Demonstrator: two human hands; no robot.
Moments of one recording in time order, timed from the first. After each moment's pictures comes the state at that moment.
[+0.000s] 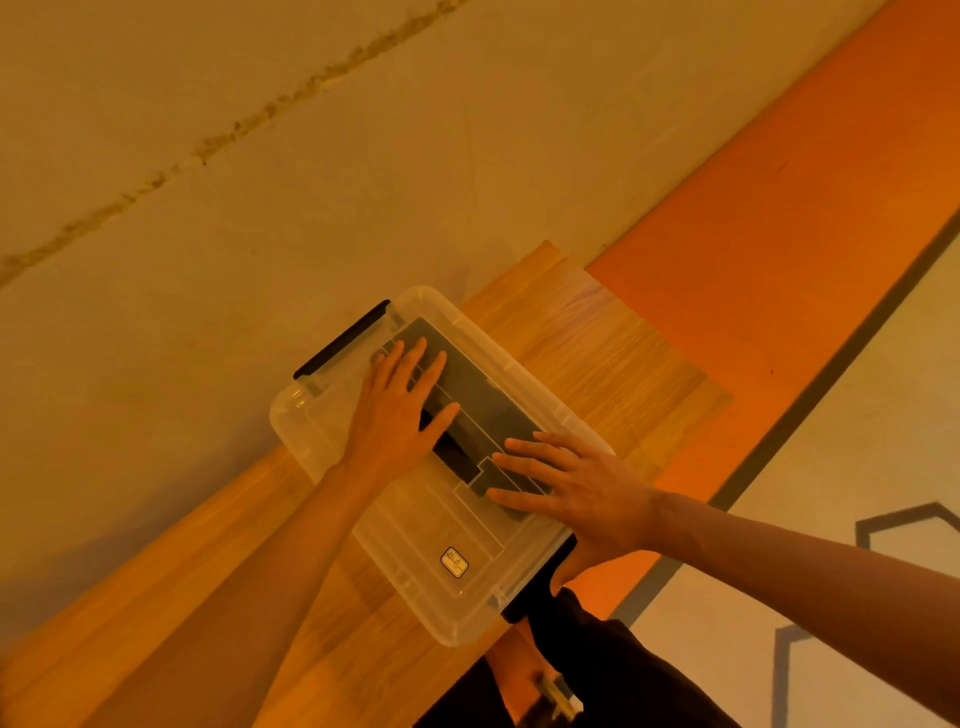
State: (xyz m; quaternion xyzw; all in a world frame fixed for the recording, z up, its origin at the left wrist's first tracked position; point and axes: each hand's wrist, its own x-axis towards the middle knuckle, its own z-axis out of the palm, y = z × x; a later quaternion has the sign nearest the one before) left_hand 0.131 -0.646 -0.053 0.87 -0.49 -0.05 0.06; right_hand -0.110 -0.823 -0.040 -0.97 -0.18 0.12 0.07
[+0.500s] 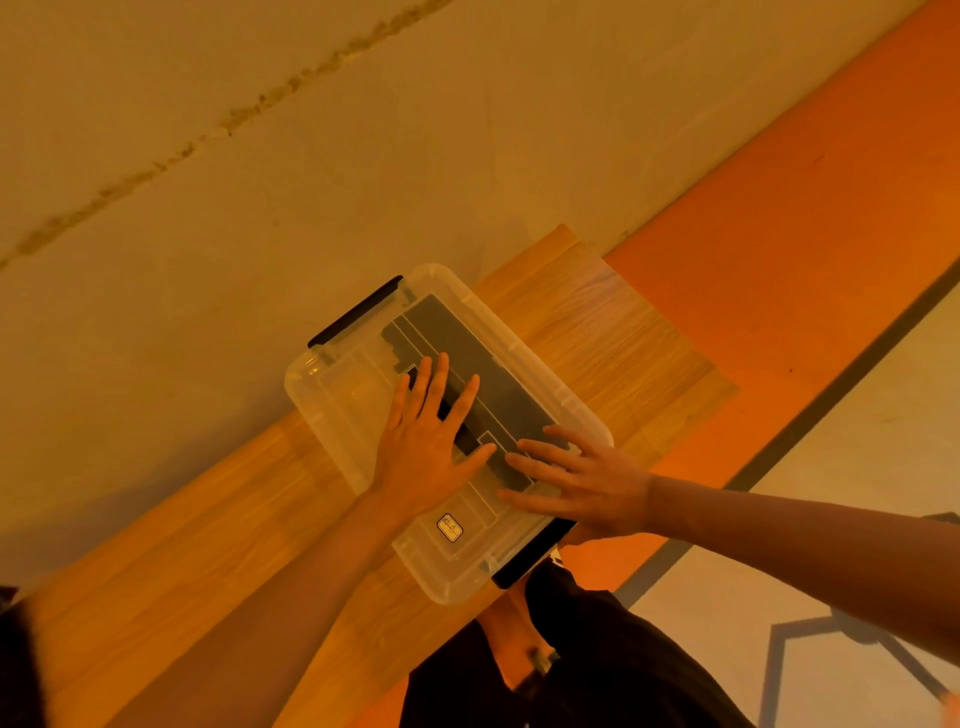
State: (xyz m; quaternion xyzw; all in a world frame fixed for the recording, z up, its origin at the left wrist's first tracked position) left_hand 0.058 -0.626 -0.057 0.87 -0.49 -0.04 -0.02; right_hand -0.126 -0.829 -0.057 -0.96 -0.27 0.02 -0.07
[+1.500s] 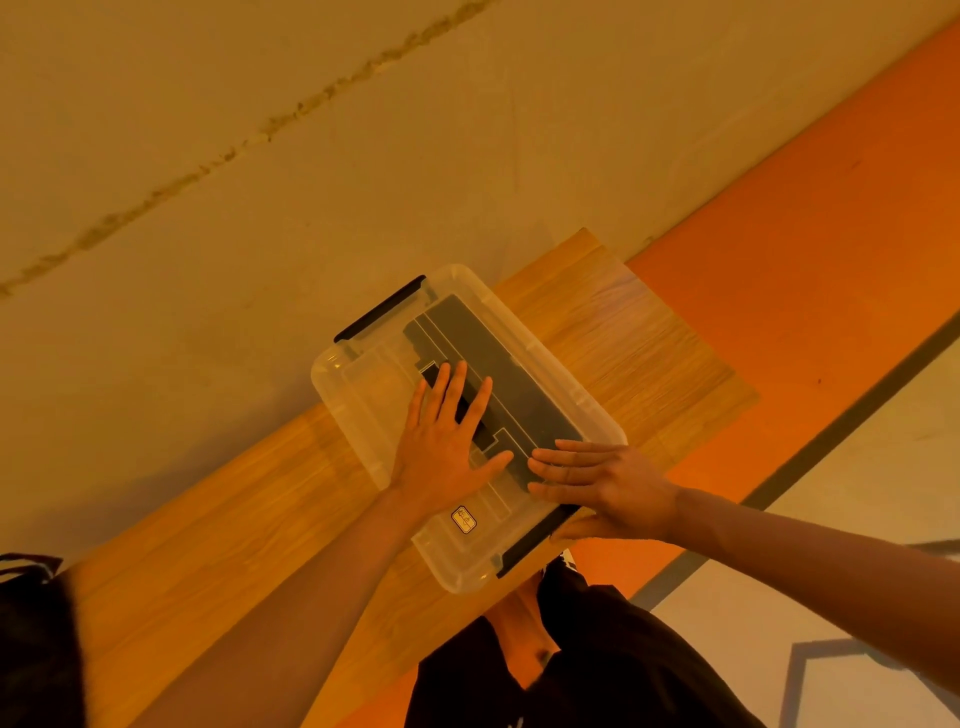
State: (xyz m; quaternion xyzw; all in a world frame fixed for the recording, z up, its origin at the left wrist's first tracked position) left_hand 0.047 -0.621 -0.055 0.88 -0.47 -0.07 -0.01; right_hand -0.135 -0.830 -0.065 -0.96 -0.21 -0.08 0.18
